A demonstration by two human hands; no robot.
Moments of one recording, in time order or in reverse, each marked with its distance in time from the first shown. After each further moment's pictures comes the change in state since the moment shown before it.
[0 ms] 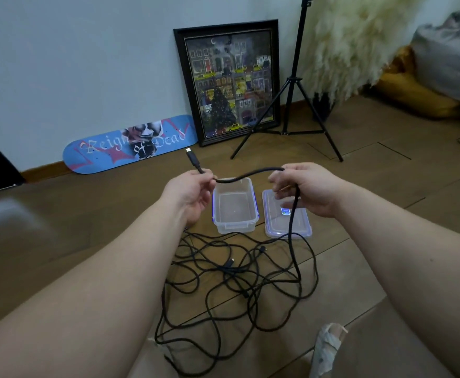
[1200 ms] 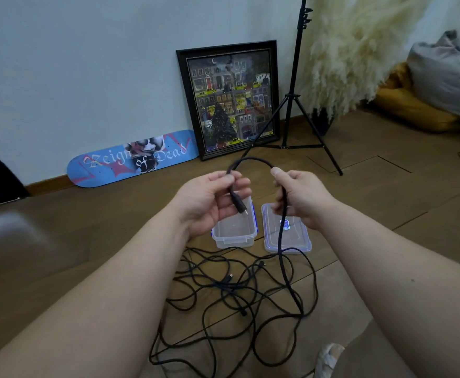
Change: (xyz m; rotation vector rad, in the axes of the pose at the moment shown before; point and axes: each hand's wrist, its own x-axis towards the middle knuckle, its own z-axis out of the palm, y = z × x) left_hand -0.020 0.009 0.026 0.070 -0.434 0.112; right_hand 0.010 -0.005 0.005 0.127 0.238 -0.050
